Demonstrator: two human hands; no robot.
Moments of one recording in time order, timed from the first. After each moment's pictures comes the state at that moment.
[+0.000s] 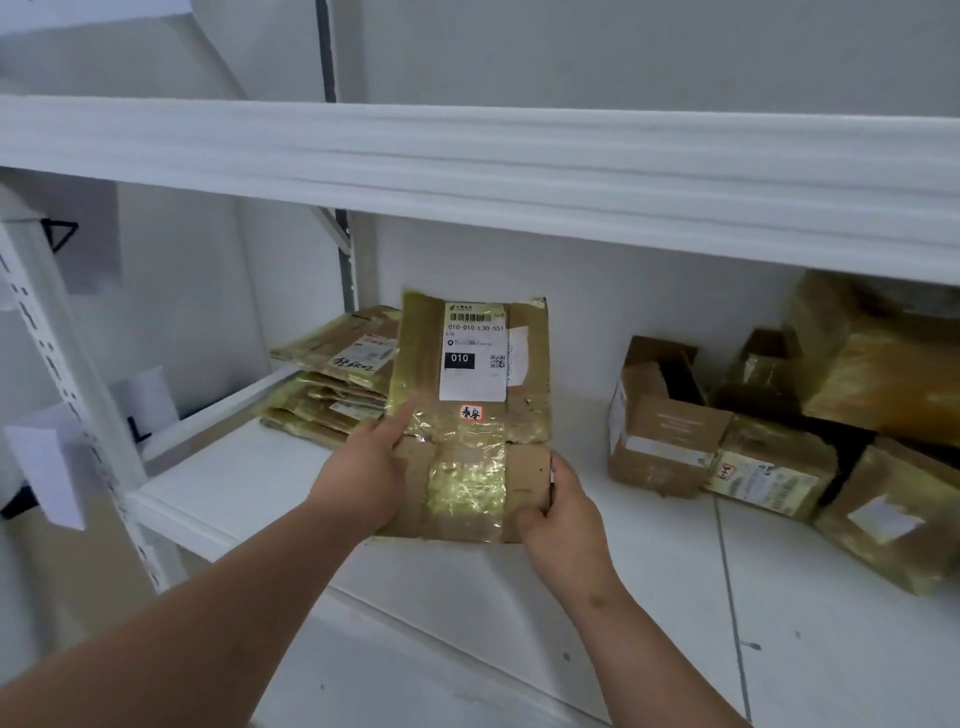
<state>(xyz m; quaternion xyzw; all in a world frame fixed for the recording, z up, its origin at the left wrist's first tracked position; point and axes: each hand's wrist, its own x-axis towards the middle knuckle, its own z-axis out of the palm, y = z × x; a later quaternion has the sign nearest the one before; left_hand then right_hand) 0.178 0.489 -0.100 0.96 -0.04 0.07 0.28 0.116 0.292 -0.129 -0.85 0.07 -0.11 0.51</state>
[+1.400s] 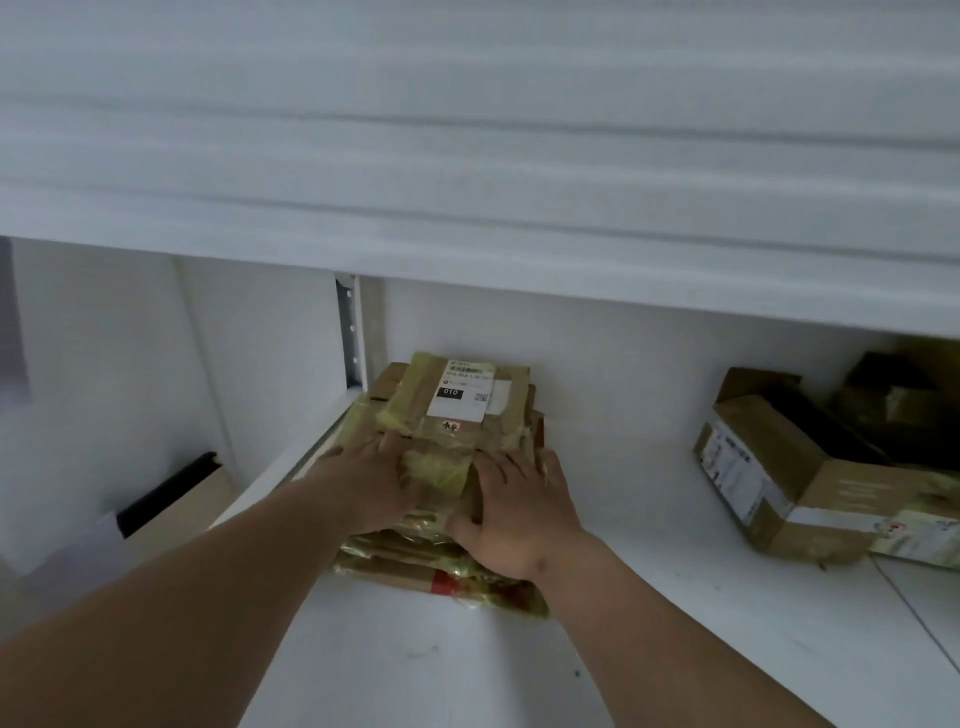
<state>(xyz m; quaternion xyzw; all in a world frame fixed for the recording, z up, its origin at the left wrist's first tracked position) 0.413 0.611 -0.099 0.98 -0.21 -0.06 0.02 0.342 0.438 -0.125 -1.00 0.01 -0.01 0.06</state>
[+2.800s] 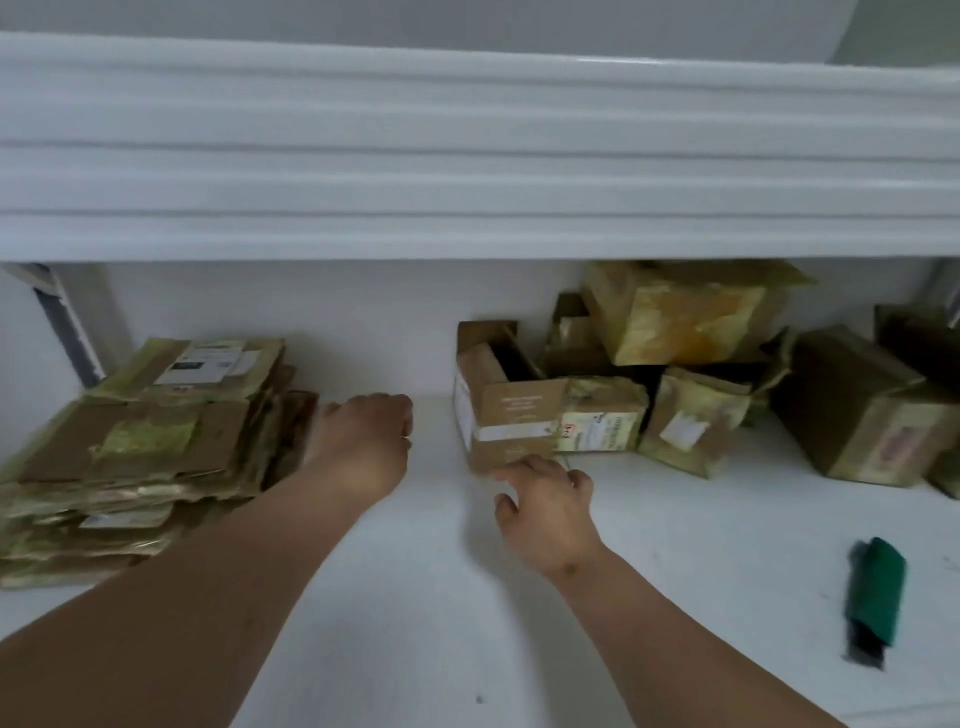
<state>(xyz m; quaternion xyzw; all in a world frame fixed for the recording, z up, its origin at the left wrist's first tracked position) 0.257 0.344 -0.069 0.94 -0.31 0.10 0.08 0.131 0.192 -0.145 -0.95 0.19 -0.17 0.15</state>
